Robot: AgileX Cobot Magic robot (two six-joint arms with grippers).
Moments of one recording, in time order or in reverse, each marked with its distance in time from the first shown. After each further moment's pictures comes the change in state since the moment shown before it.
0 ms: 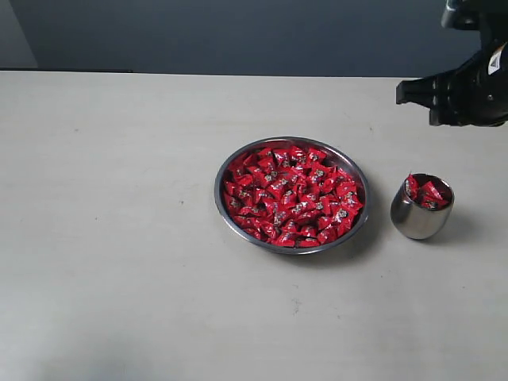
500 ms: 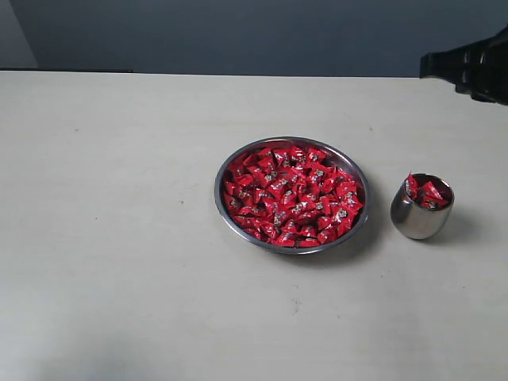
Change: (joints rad) left arm 0.000 0.000 0.000 0.000 0.000 0.000; right arm 0.000 -0.199 0.103 -0.024 -0.122 -0.008
